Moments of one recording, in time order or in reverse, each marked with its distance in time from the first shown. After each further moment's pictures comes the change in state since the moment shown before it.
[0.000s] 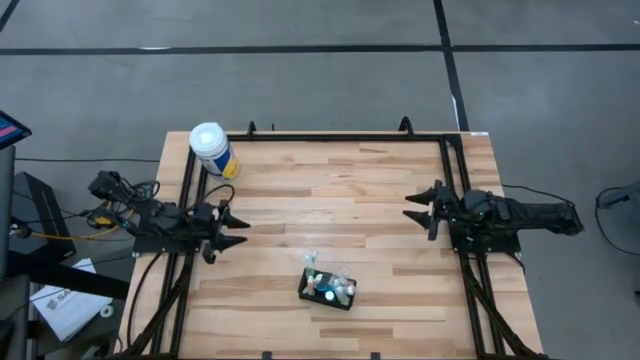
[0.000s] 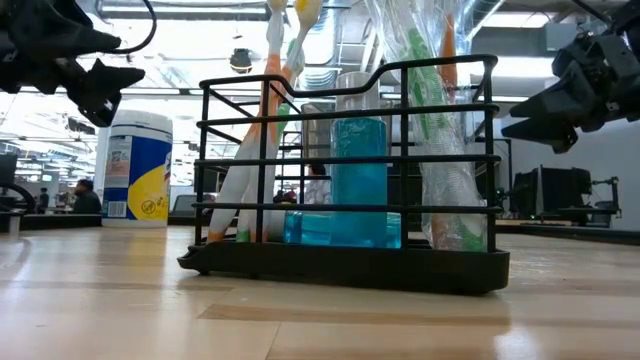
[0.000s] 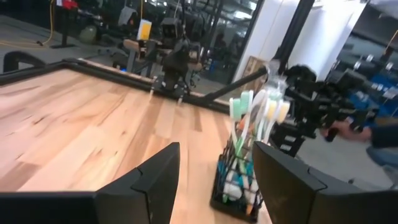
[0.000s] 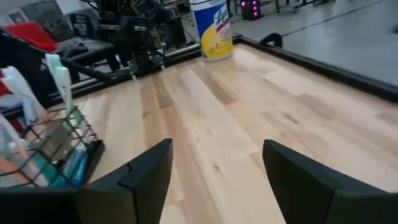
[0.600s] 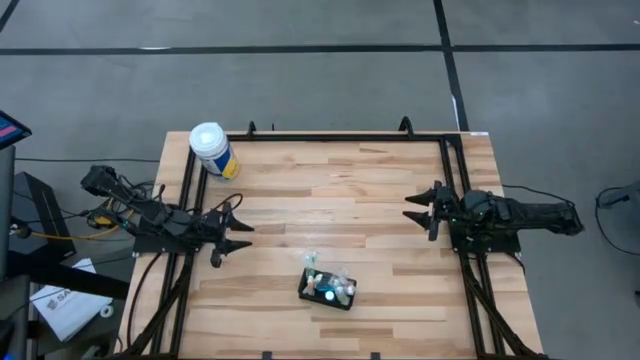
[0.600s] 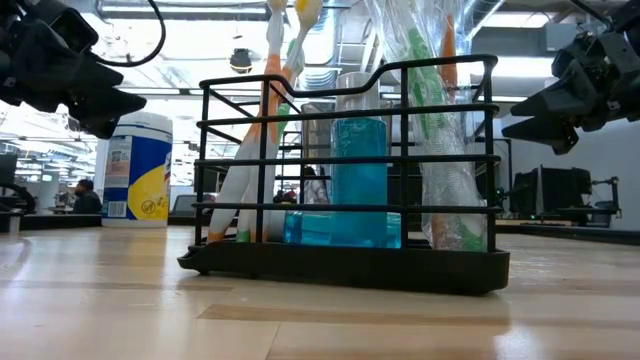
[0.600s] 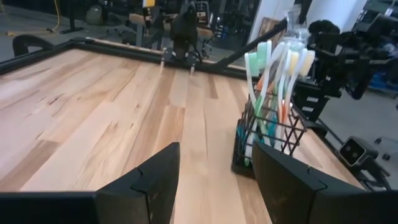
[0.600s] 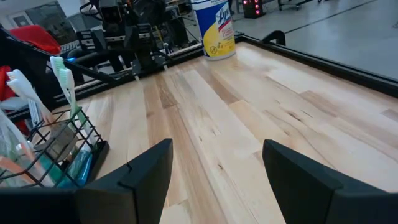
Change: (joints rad) left arm 0.000 0.158 0.000 0.005 -0.005 0.050; right arm 0.000 0.000 0.000 0.001 -0.016 0.026
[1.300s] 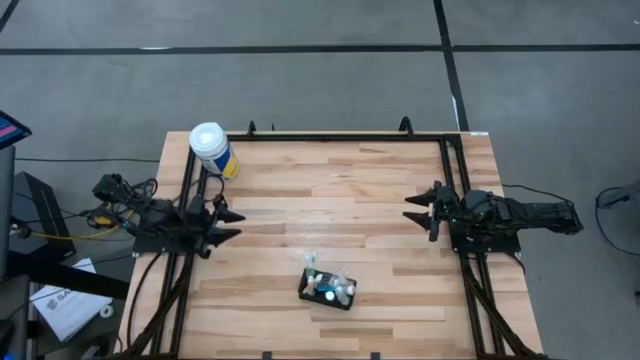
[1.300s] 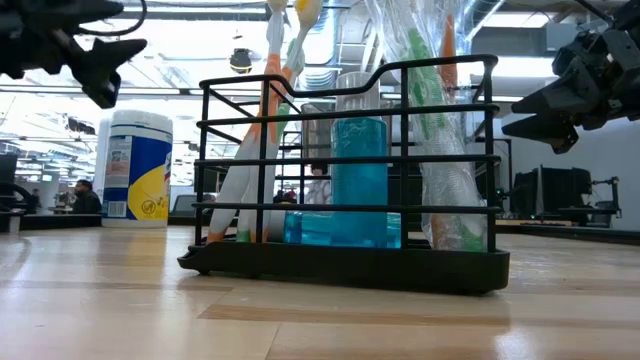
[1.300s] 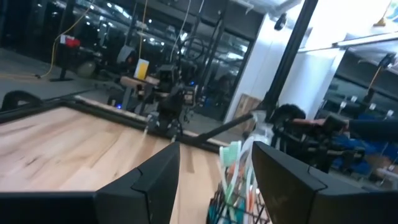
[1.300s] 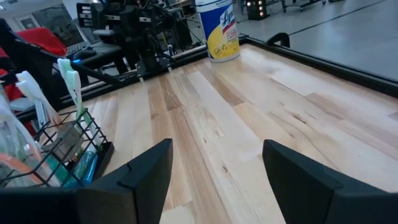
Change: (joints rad) left arm 0.005 -0.235 0.000 0.112 -0.014 0.000; right arm 0.014 -0.007 -0.002 0.007 0.000 0.000
